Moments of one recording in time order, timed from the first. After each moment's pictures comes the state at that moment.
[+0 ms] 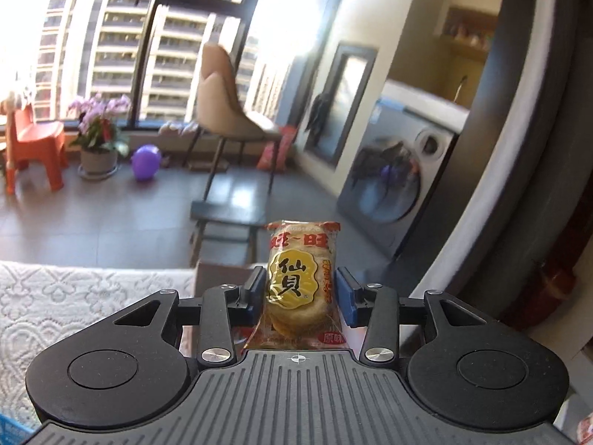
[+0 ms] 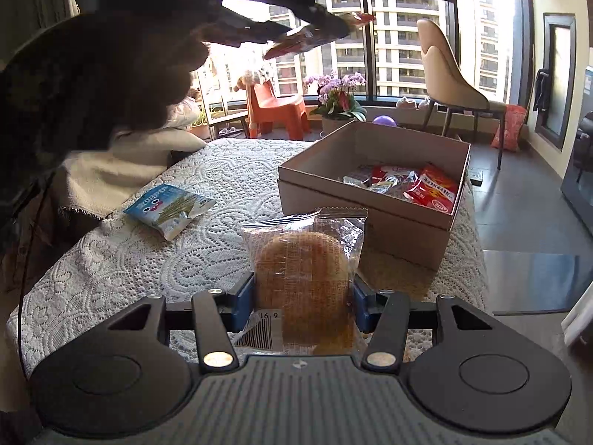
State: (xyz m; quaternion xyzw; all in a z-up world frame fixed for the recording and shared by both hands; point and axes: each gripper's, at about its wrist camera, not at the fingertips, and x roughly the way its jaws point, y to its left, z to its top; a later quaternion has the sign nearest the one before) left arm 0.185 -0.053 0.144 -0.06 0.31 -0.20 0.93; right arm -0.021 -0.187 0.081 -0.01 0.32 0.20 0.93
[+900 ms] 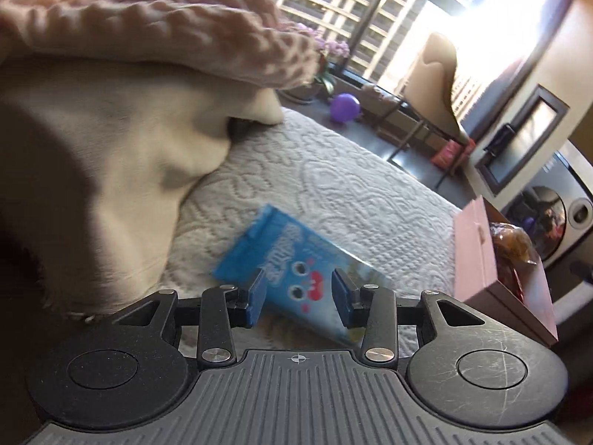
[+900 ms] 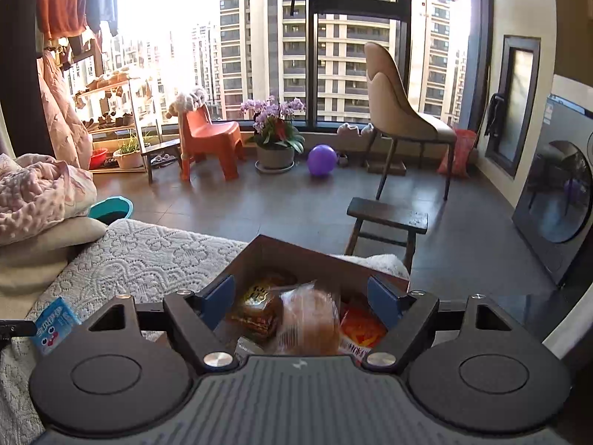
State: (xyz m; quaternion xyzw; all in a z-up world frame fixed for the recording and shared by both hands) left arm 0.050 0.212 0.059 -0.24 0.36 0.06 0.90; right arm 0.143 -0.195 0.142 -0.02 0.32 0.12 0.94
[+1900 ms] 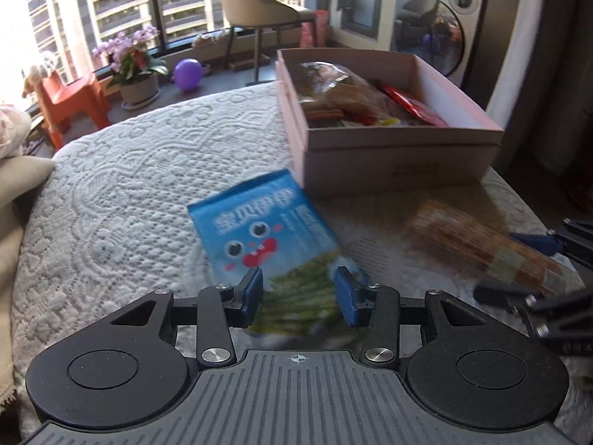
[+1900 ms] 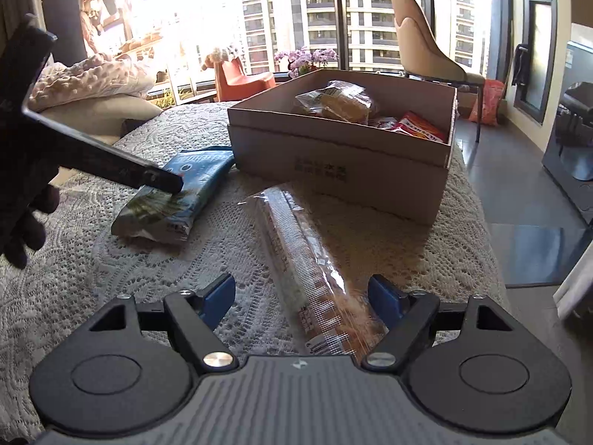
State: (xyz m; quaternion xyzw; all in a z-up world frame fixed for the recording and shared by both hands) left arm 0.070 0.006 0.042 0.09 0.42 -0.17 0.89; right arm 0.000 -0.190 0.021 0.00 0.36 0.14 0.92
